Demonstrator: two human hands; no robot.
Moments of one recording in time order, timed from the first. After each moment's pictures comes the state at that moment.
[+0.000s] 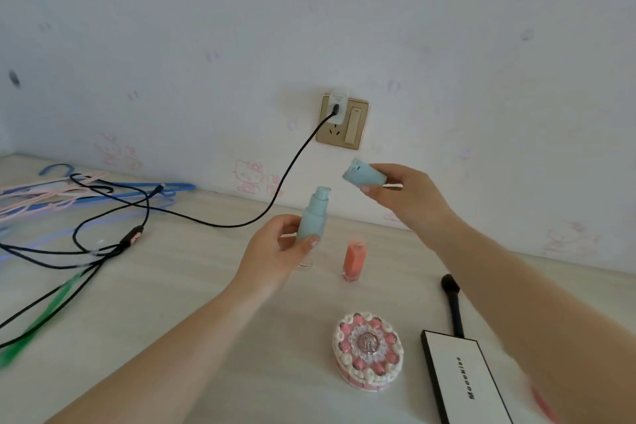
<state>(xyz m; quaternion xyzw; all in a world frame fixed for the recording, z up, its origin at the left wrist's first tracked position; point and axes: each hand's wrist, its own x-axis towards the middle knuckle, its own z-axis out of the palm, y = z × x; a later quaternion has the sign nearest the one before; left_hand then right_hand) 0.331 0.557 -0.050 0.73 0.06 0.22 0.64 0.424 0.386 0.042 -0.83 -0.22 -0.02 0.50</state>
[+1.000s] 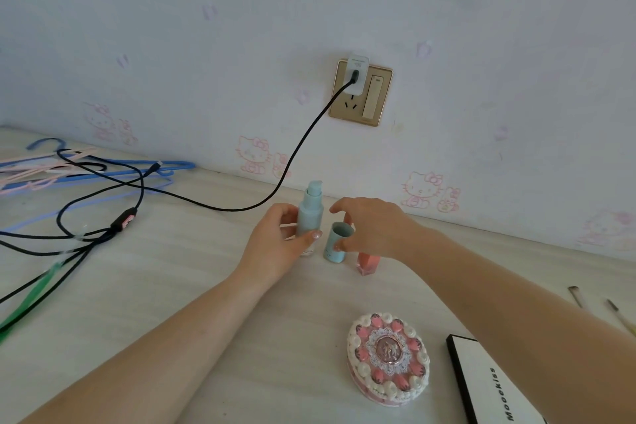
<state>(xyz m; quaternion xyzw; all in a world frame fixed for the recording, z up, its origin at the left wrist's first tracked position) 0.371 0.580 -0.089 0.76 0.13 0.20 0.61 0.445 0.436 -0.018 -0.94 -0.35 0.05 0.02</state>
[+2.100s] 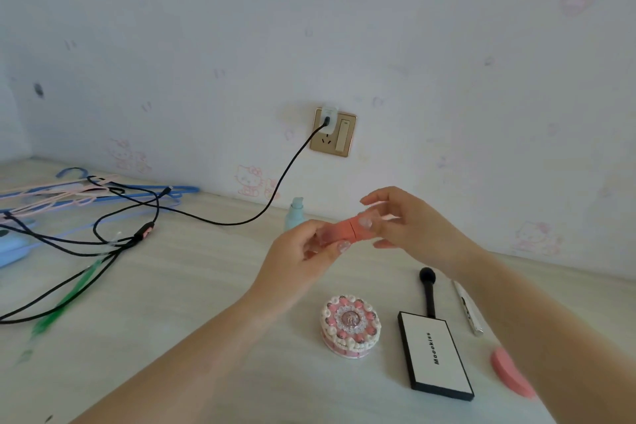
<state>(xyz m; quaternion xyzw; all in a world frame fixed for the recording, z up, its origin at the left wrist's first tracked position) 0.282 0.509 -0.027 0.75 -0.06 0.24 0.61 0.347 0.341 0.056 -0.82 -0.33 0.08 0.46</state>
